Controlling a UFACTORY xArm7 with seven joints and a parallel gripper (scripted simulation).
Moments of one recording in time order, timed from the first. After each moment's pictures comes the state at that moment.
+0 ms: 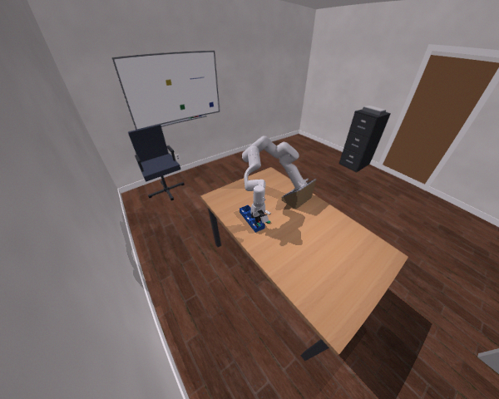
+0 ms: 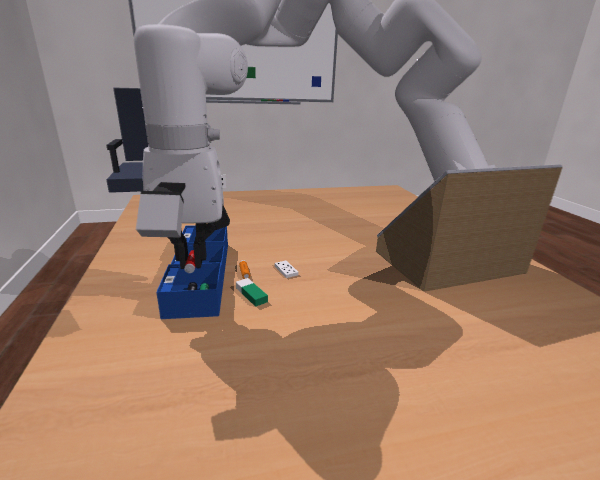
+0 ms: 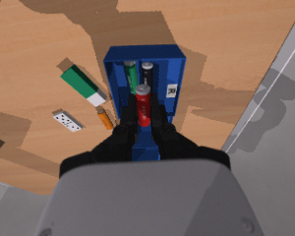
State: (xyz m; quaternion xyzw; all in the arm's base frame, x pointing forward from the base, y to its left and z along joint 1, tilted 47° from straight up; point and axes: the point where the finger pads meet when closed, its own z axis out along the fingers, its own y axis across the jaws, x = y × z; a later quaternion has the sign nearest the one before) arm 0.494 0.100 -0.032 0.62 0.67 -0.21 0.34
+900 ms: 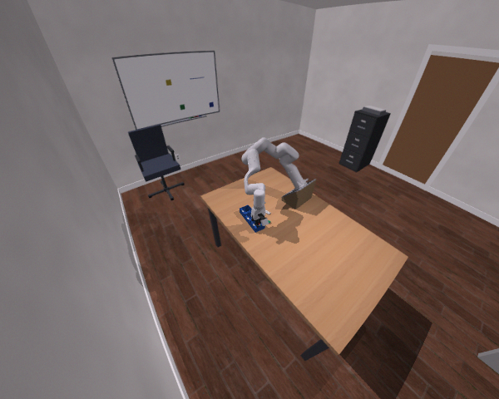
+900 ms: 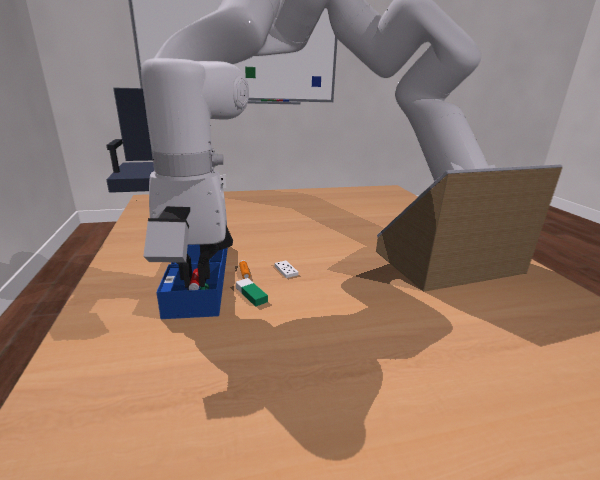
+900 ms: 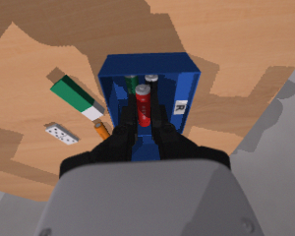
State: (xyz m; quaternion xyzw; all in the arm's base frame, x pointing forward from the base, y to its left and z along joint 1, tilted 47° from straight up) arm 0.498 0.076 -0.054 0.62 0.67 -0.21 0.34
